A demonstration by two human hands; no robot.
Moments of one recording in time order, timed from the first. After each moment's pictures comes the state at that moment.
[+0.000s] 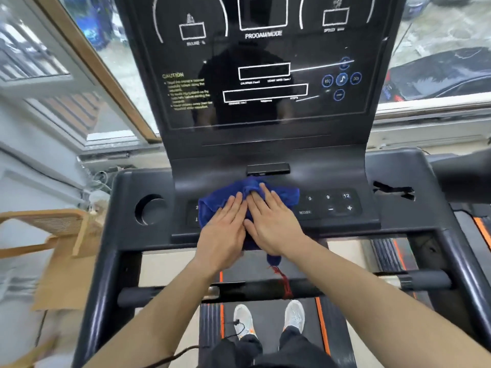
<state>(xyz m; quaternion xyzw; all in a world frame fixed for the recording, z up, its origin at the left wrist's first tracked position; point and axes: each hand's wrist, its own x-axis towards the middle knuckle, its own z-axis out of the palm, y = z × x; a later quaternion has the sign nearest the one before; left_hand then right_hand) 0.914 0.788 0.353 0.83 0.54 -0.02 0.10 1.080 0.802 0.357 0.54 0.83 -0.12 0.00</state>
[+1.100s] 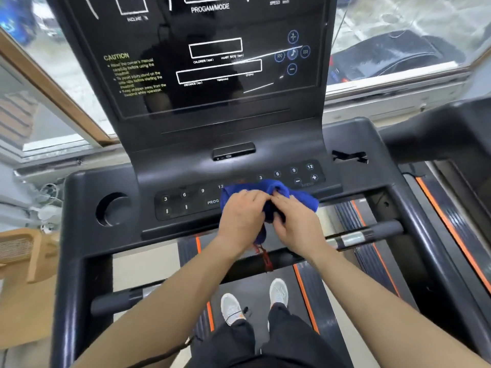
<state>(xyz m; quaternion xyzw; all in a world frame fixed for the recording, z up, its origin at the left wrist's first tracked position) 1.000 0.781 0.358 0.87 0.43 0.18 0.13 1.148 0.720 0.362 0.68 0.67 -0.16 -0.23</state>
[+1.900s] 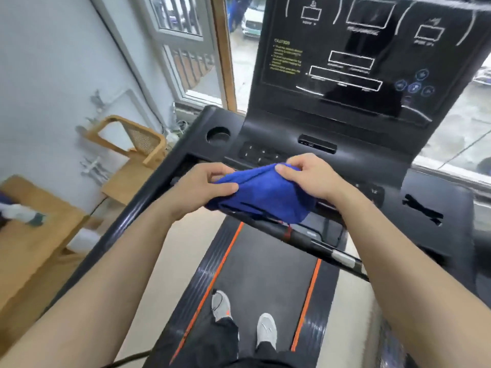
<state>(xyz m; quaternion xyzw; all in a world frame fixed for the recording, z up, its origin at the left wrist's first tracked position) 0.890 0.607 0.510 0.48 0.67 0.35 0.45 1.115 0.750 0.490 0.42 0.81 -0.40 -0.10</state>
